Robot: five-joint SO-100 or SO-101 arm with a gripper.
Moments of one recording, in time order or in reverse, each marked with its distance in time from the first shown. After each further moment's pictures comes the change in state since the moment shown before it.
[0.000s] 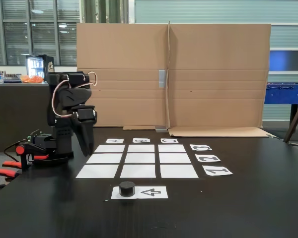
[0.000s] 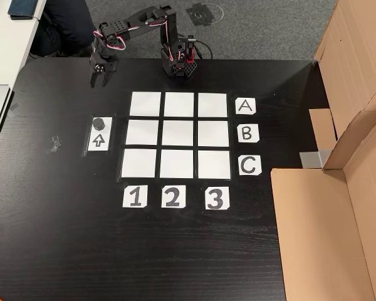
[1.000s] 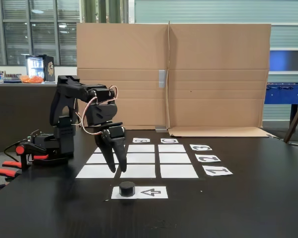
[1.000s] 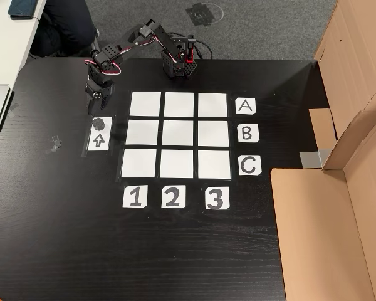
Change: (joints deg) arm -9.3 -23.4 -19.8 -0.5 0.0
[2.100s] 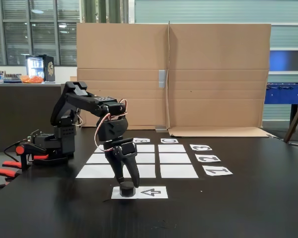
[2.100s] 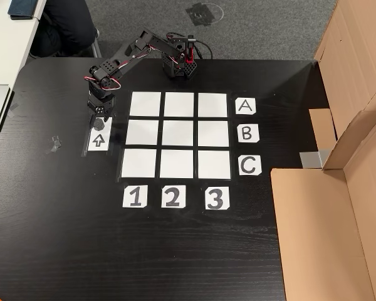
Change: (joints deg) arm -2.8 -13.8 -9.9 0.0 0.0
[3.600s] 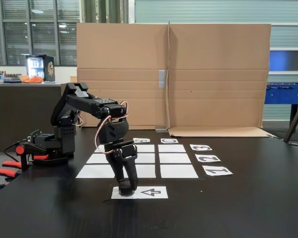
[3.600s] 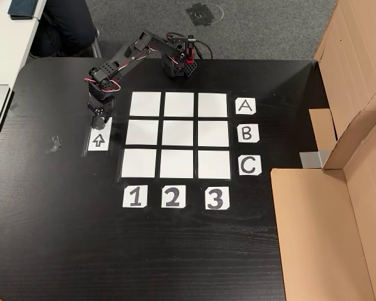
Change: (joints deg) arm -0.2 -2.1 -2.0 0.0 1.8
